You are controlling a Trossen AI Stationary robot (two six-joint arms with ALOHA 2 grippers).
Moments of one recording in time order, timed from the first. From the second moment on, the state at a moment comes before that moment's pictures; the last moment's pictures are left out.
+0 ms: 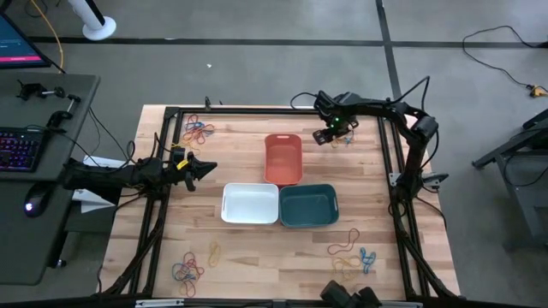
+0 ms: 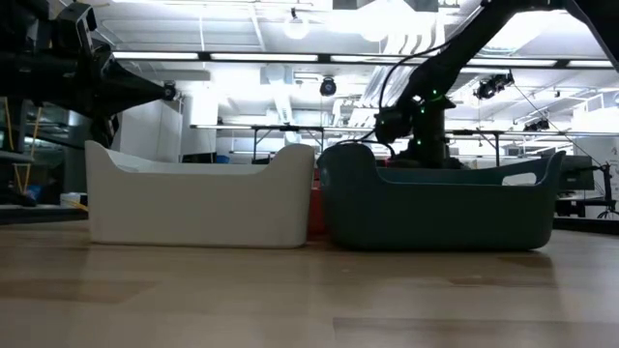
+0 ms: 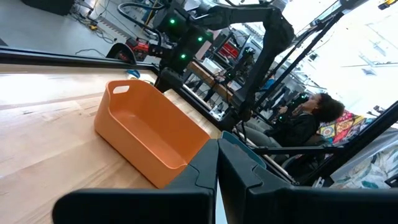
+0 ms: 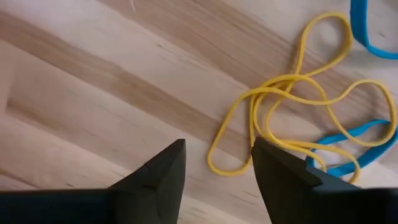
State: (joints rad) left arm -0.04 0.10 0.01 0.08 -0.33 -0.65; right arm -0.73 1.88 1.25 -0.89 0.00 0.32
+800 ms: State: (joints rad) left arm -0.04 0.10 0.01 0.08 -0.33 -0.65; right arm -0.73 1.96 1.25 -0.89 0.00 0.30
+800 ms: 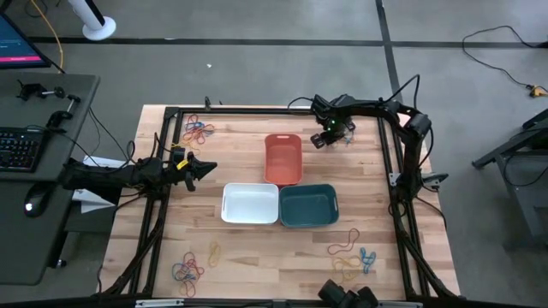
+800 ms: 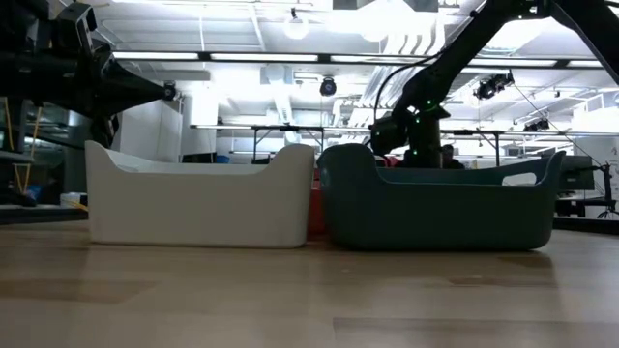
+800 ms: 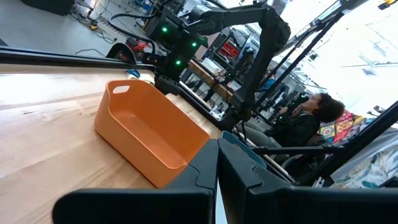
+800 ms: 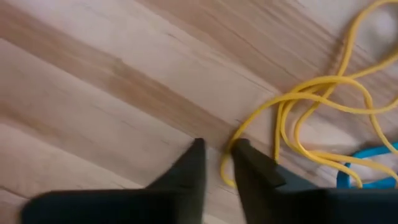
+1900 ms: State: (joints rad) left arm -0.04 0.10 0.01 0.08 -0.33 -0.65; right arm -0.39 1.40 1.25 -0.41 -0.59 0.39
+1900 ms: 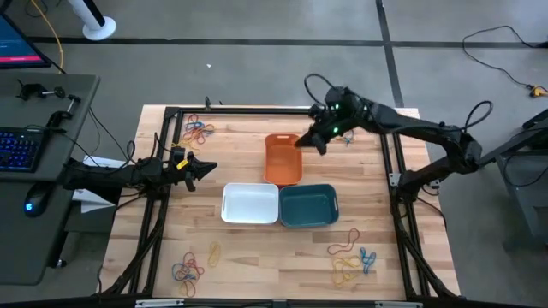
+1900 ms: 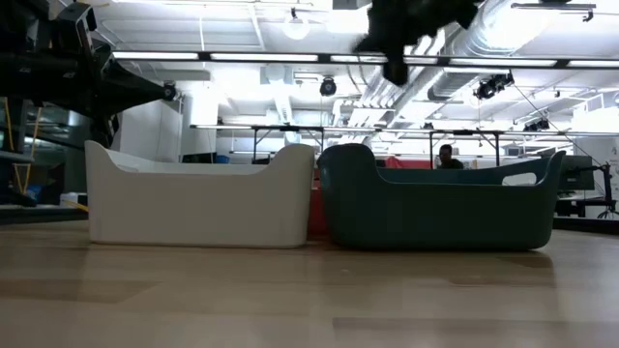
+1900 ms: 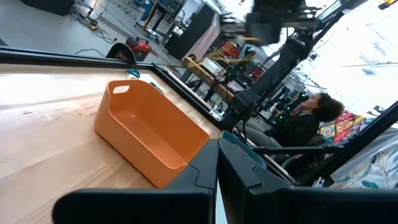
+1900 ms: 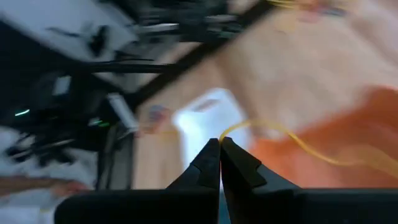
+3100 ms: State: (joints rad) left arm -0.04 0.10 0.01 0.08 -0.33 -0.65; right arm 0.06 1.81 1.25 0.07 -0.16 0.89
